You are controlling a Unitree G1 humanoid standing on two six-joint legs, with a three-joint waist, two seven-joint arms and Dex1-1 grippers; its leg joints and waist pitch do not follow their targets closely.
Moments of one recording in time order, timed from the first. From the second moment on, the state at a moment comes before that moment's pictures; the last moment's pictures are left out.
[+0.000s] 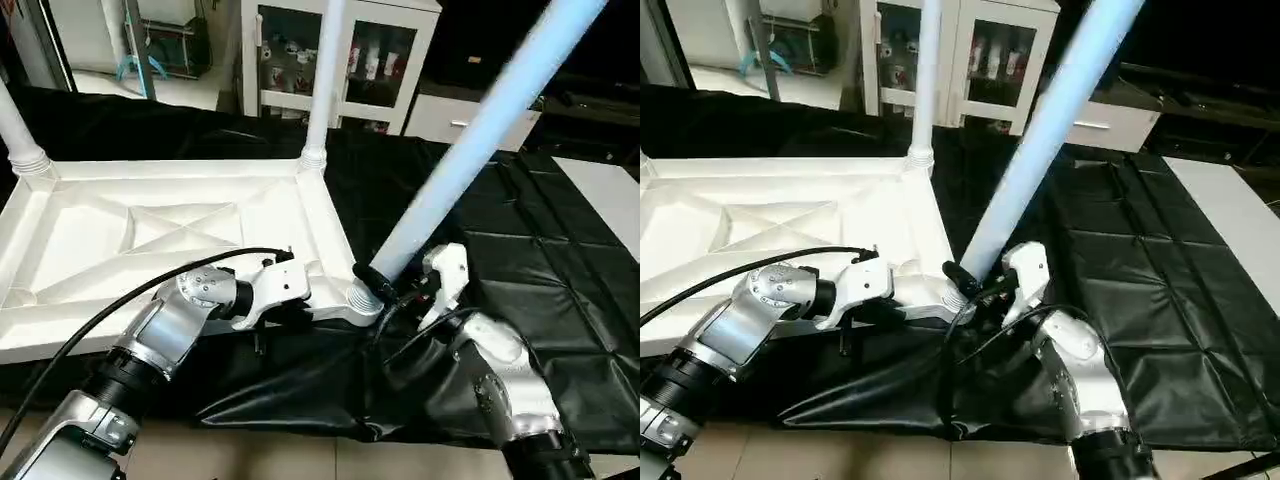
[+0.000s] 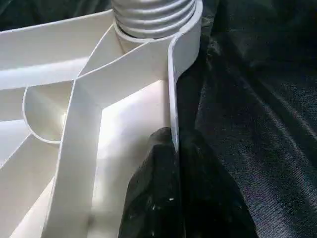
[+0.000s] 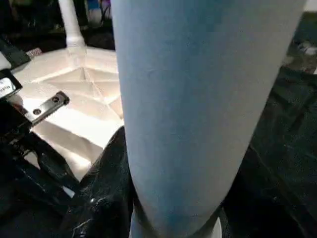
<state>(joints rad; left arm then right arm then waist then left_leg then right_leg) -0.52 0.45 -0.41 0.32 0.14 0.22 -1.06 -0.26 -0.18 0.09 0.33 0.26 0.02 0.71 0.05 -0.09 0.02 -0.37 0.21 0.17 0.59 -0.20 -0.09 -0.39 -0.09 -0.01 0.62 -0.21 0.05</state>
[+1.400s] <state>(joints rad) -0.66 0.15 -0.33 0.55 0.15 0.46 -0.71 -0.55 -0.02 0.01 0.61 0.17 0.14 0.10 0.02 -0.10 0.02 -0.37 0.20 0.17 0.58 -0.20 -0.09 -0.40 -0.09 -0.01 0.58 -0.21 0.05</state>
